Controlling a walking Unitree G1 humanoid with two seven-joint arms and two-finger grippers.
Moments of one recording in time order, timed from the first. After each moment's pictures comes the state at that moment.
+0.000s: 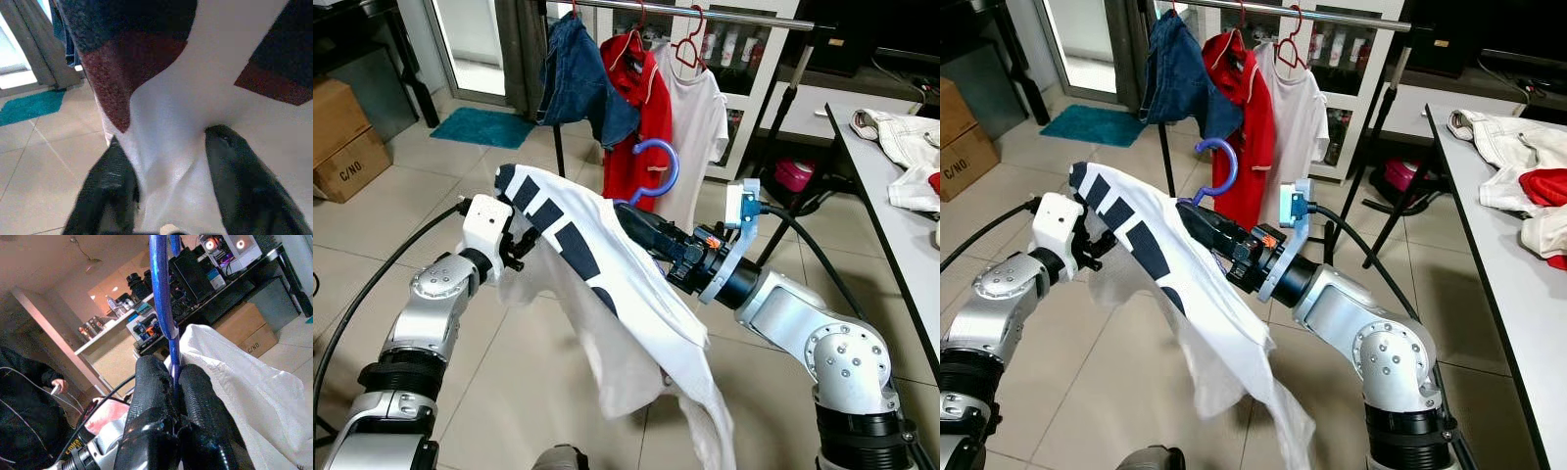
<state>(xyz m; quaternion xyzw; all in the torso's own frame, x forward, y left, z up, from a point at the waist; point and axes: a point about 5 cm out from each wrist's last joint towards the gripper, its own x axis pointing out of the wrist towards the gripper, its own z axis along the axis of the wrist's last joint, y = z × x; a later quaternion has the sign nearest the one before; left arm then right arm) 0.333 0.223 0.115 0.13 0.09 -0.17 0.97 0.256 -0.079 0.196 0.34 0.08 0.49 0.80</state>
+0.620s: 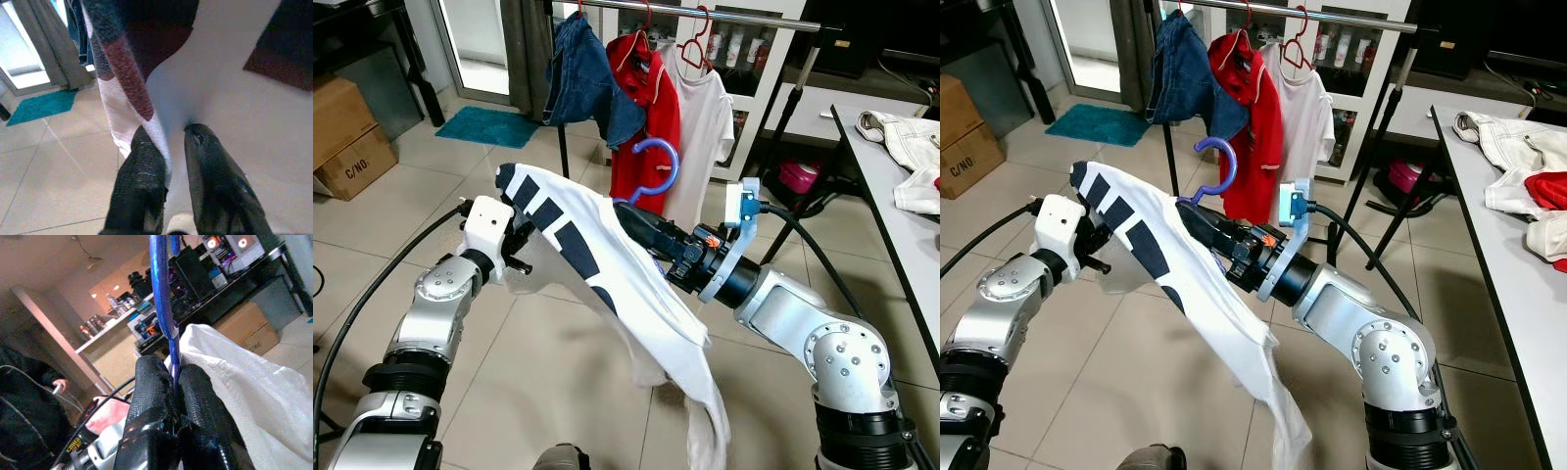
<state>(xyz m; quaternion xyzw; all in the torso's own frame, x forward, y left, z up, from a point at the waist) 0.334 0.221 0.112 0.14 0.08 -0.15 0.98 0.258 -0.079 0.197 0.33 0.07 0.48 0.81</state>
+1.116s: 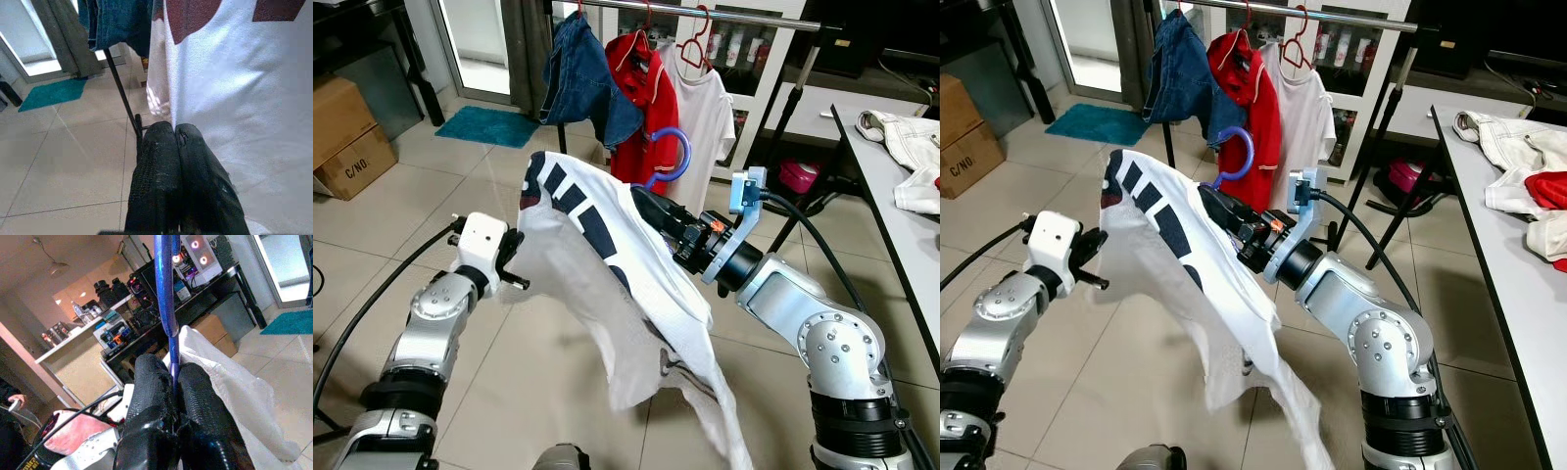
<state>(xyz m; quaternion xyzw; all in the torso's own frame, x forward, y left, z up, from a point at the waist) 0.320 0.231 0.094 0.14 0.10 -0.13 0.98 0.275 -0.087 0.195 0.31 0.06 0.42 0.85</state>
